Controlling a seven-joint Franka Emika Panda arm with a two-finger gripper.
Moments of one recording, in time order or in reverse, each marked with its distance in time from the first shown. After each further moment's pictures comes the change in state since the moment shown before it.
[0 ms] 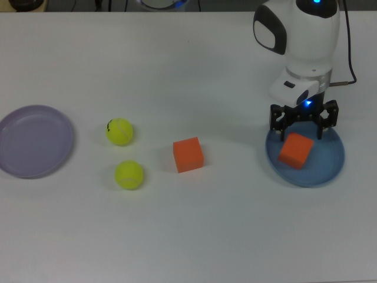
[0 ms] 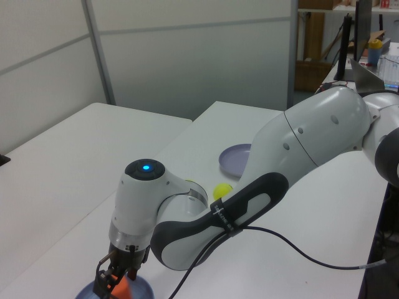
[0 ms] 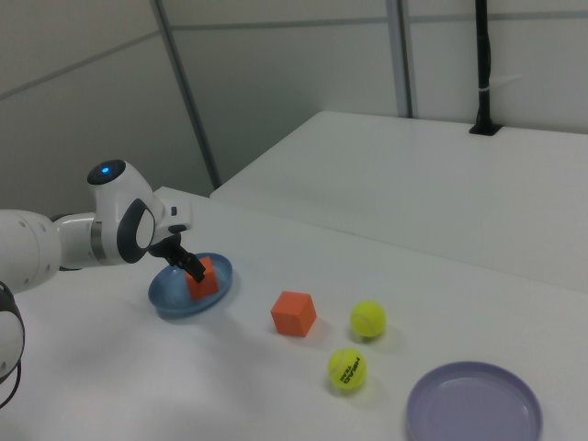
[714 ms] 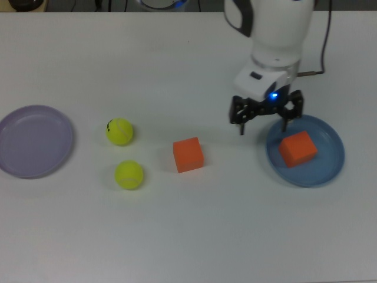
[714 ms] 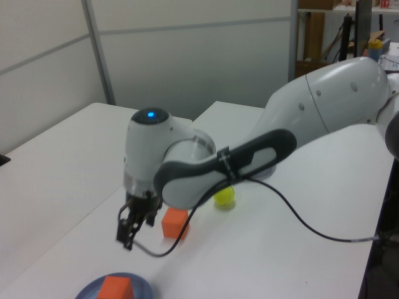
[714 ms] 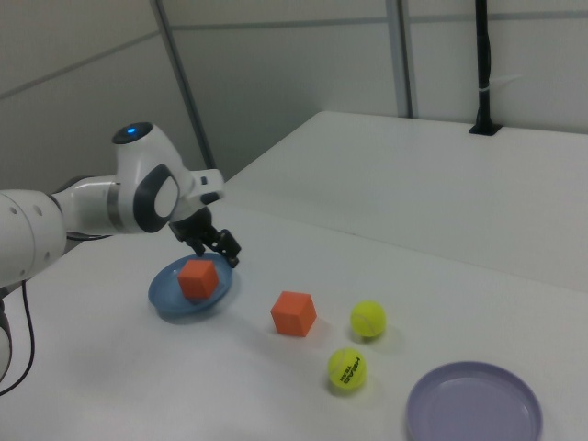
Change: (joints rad) arm -0.129 -0.111 -0.021 0.023 0.000 -0.236 -0.284
